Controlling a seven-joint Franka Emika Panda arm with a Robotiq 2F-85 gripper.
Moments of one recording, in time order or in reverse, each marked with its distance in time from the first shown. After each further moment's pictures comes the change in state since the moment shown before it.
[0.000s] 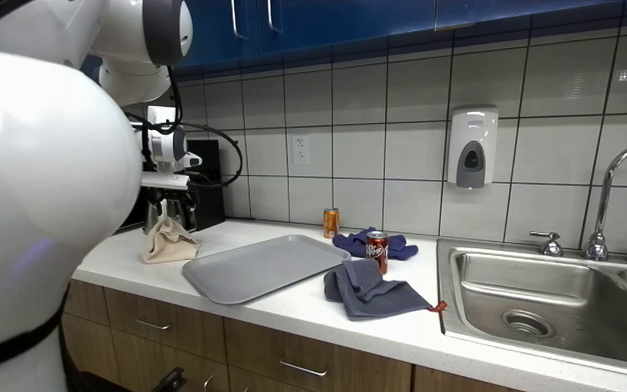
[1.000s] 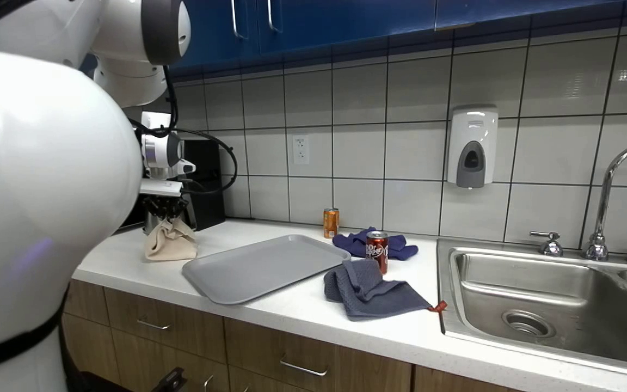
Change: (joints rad) arm 0.002 0.000 0.024 -0.047 0.000 0.006 0.000
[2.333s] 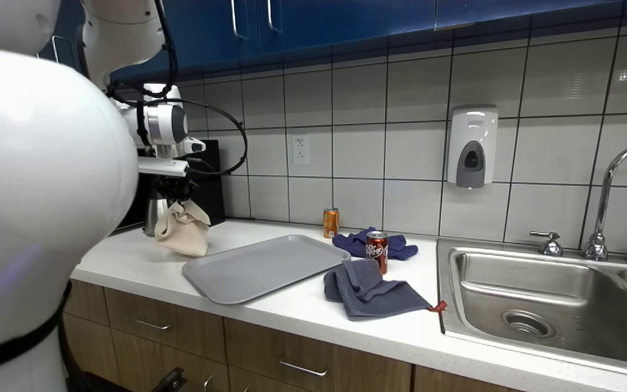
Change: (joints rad) arm -0.064 -0.261 -0.013 -0.273 0.000 0.051 0.093
